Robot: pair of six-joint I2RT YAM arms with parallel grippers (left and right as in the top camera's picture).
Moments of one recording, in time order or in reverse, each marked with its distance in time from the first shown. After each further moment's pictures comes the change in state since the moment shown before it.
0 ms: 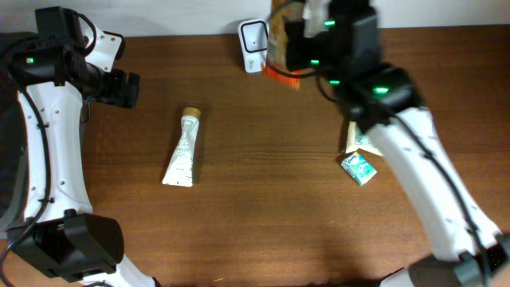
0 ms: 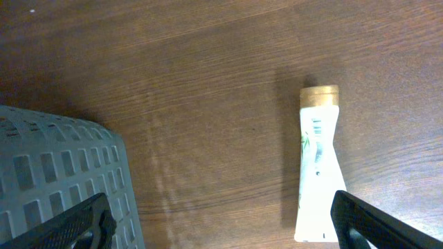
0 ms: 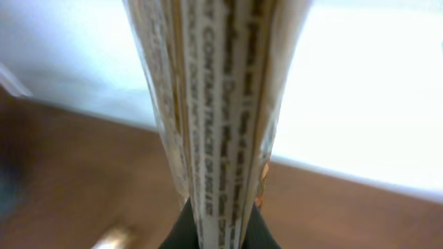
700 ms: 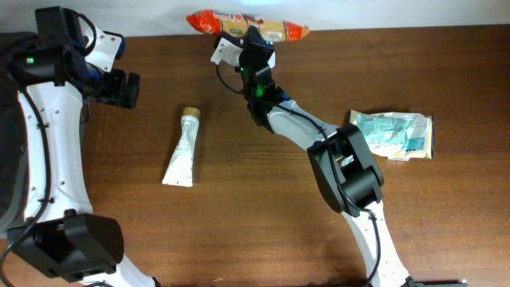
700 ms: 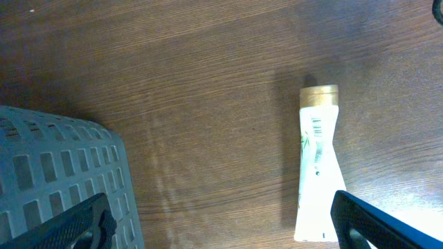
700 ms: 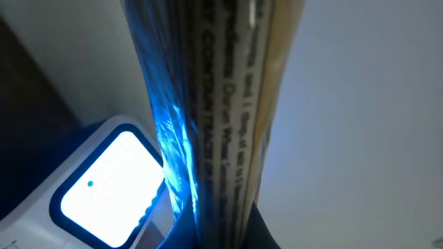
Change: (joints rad) left arm 0.000 0.000 0.000 -0.001 0.000 0.000; right arm 0.076 0.741 -0.004 1.011 0.385 -1.167
